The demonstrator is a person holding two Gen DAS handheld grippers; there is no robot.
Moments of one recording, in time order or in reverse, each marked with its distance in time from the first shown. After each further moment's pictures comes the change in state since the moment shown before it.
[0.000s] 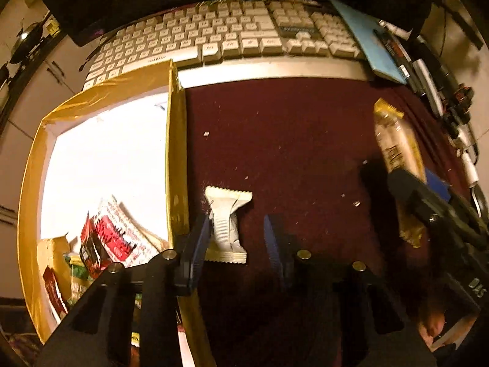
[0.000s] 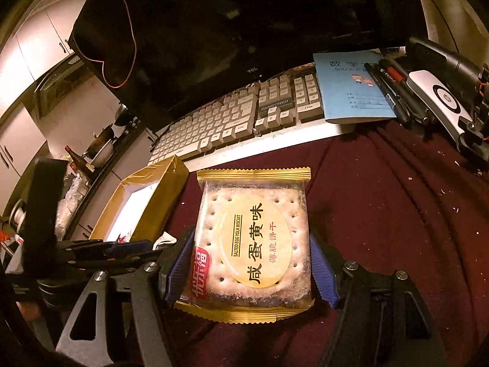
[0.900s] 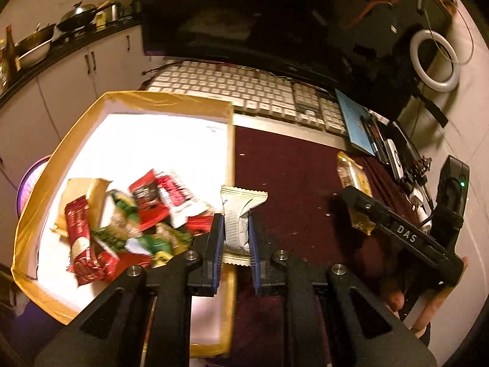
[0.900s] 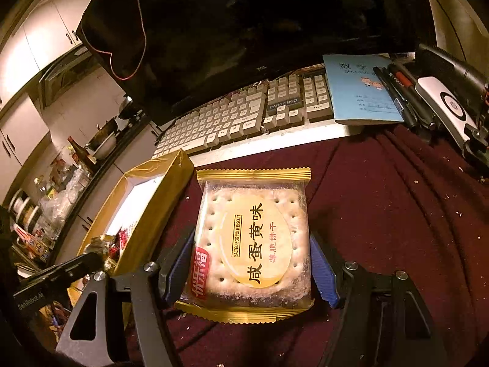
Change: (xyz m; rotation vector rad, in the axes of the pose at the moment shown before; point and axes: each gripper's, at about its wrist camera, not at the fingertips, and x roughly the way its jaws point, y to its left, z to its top) left arm -0.070 0.061 -0.076 -0.275 -0.330 -0.152; right arm 0.003 0.008 -0.002 -0.053 0.006 -0.010
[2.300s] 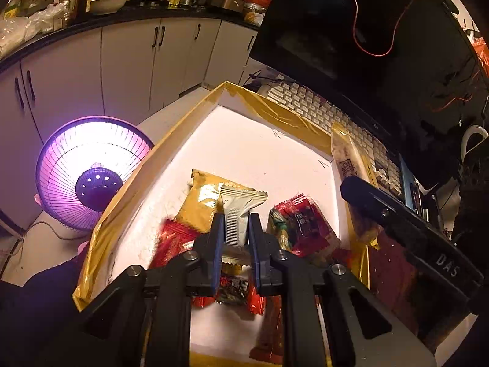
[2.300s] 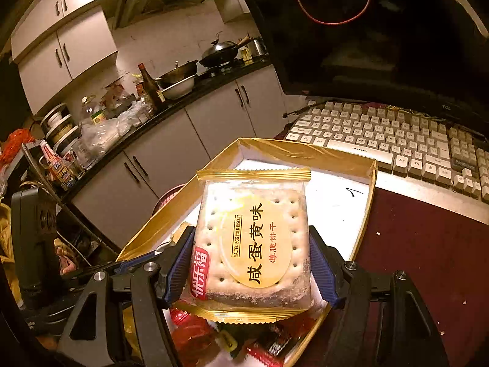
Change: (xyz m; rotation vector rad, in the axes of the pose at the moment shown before) left arm 0.000 0.143 -0.008 -0.296 -0.076 0.052; right arm 0.073 0.208 0.004 -0.374 0.108 0.194
